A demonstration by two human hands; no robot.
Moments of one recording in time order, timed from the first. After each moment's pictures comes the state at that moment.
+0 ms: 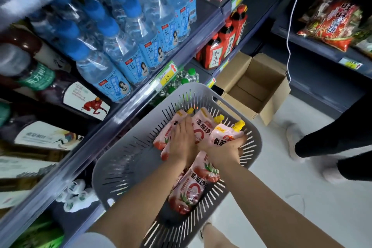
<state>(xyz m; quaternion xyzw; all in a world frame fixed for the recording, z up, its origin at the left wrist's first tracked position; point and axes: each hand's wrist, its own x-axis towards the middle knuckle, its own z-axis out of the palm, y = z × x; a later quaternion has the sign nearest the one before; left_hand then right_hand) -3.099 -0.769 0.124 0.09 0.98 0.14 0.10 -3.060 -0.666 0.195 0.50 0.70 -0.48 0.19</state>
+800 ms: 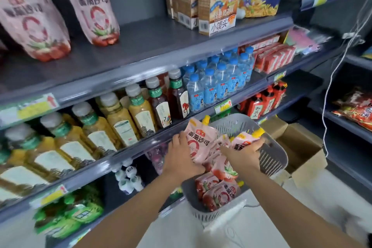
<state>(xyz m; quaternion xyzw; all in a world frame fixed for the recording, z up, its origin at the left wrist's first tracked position) -2.966 -0.901 0.284 -0.05 0.98 0.20 0.01 -2.988 -0.724 0.310 0.25 0.83 -0.49 0.08</state>
